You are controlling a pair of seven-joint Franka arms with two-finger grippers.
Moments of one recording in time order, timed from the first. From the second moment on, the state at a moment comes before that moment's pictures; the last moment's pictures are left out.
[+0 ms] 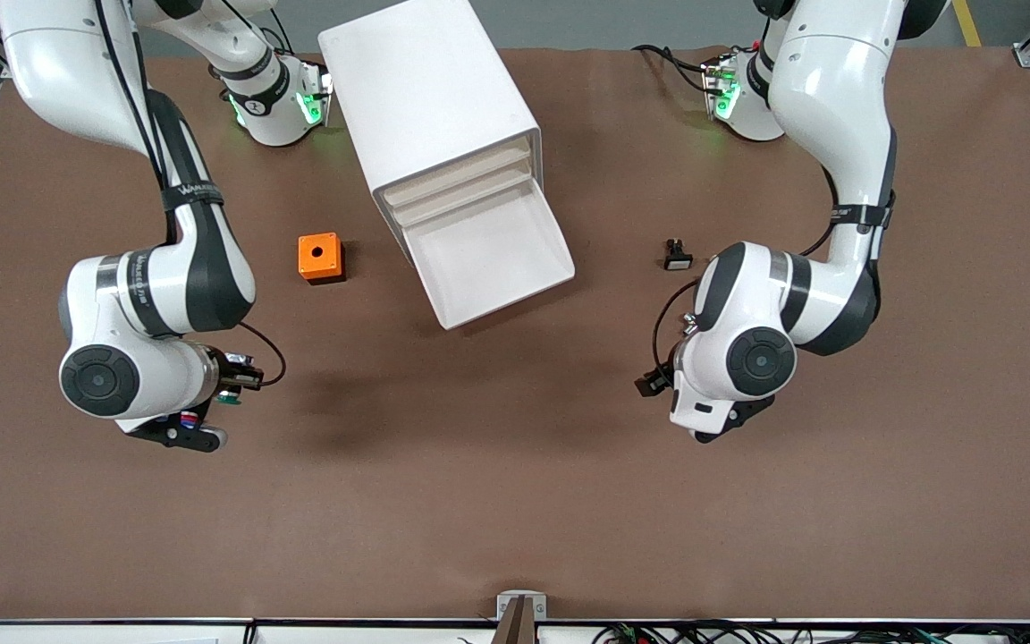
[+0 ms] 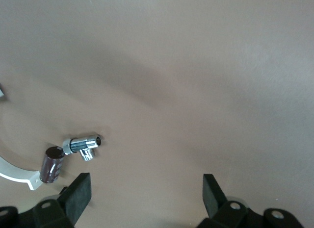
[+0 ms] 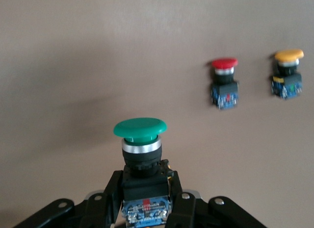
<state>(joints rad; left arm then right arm) -0.52 0.70 0.16 -1.35 -0.22 1.79 -0.82 0.17 0.61 -0.03 -1.41 -0.08 1.75 0.39</state>
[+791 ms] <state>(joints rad) -0.70 0.66 0.04 -1.61 -0.22 2.18 -0.83 0.13 0.70 -0.03 -1.62 -0.08 2.12 0.31</state>
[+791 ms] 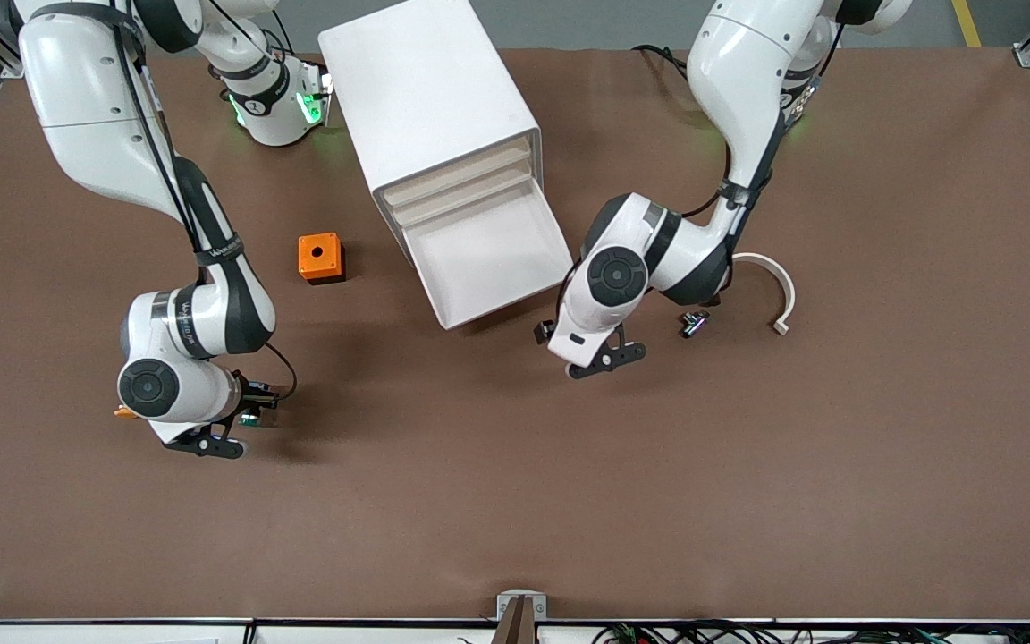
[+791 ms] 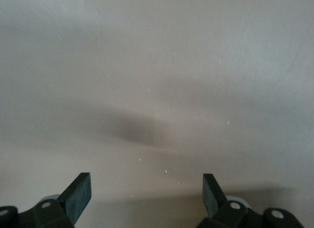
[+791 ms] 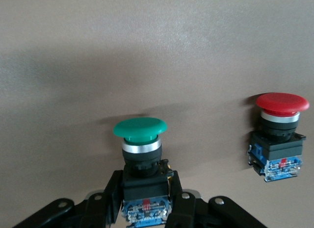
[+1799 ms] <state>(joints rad) -0.72 0.65 -0.18 -1.66 -0.23 2.19 -1.02 0.10 0.69 -0.03 -1.65 -0.10 2.19 0.27</state>
